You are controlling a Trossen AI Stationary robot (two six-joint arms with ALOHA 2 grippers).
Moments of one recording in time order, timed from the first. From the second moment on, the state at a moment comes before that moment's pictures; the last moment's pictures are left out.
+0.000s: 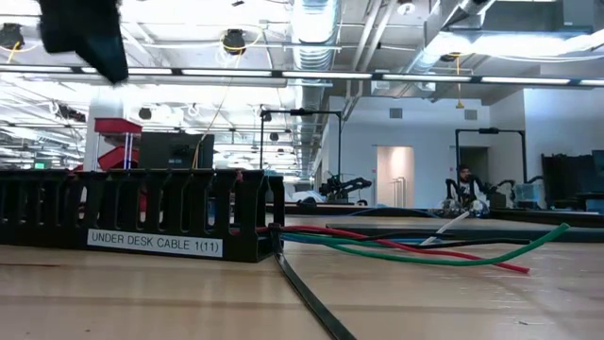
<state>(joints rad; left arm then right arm) -0.64 1.42 1.12 -0.91 -0.45 -1.29 -0.02 1.04 1.58 -1.39 0.13 0.34</state>
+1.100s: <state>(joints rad) -0.80 1.74 1.11 -0.37 -0.42 -1.39 0.44 0.92 0.91 -0.36 0.16 0.41</state>
